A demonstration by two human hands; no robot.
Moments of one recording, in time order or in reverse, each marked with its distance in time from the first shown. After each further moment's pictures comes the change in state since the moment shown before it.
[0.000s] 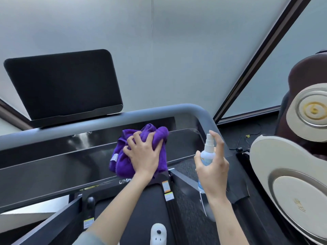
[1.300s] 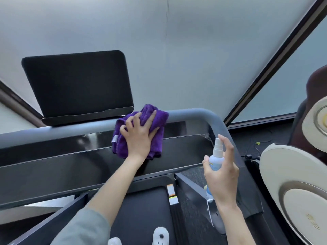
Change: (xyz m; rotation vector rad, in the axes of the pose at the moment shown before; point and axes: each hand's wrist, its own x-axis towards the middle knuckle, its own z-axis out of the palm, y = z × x) left_hand 0.070 -0.033 0.000 0.077 0.191 0.191; right_hand 0.009 -0.001 0.010 -0.023 -0.031 -0.024
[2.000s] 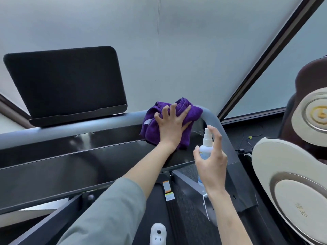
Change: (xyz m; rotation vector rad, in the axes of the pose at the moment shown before) left_hand 0.024 0.105 0.019 -0.019 -0.129 0.225; right_hand 0.014 -0.008 0.016 -0.027 -0.017 -0.021
